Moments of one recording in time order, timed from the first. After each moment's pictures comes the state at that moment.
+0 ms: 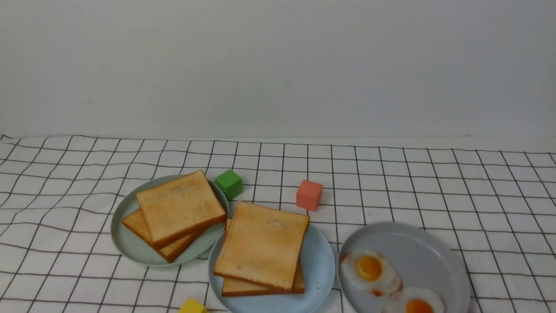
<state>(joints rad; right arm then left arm) 0.49 0.05 -0.17 0.07 0.17 0.00 -0.07 -0.01 0.02 0.05 0.44 -0.17</state>
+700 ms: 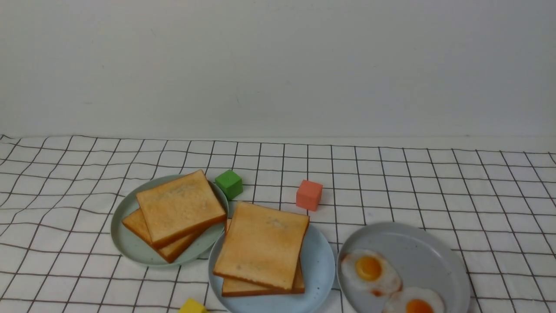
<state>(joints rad) 0.29 0.01 -0.16 -0.02 0.33 0.06 -0.07 -0.01 0.02 0.05 0.43 -0.17</state>
